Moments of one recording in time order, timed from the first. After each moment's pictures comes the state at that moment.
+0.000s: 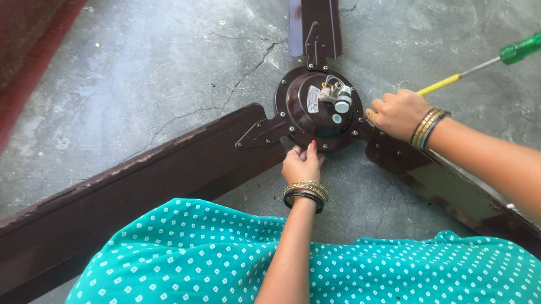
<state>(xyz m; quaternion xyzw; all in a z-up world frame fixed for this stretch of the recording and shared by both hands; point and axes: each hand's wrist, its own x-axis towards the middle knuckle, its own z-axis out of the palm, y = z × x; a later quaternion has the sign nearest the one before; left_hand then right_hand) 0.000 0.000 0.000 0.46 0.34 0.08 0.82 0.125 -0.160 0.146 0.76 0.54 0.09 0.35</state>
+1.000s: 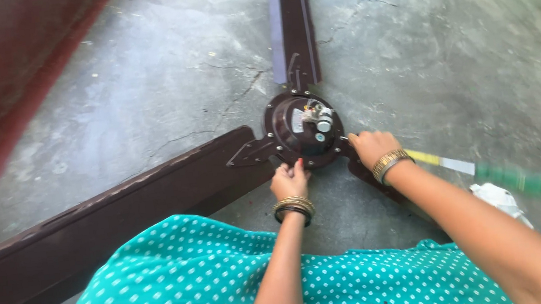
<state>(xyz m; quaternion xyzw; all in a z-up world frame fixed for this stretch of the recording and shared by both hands) 0.004 -0.005 -0.022 0.50 0.33 0.11 0.79 0.090 -0.154 0.117 0.94 0.26 -0.04 0.23</state>
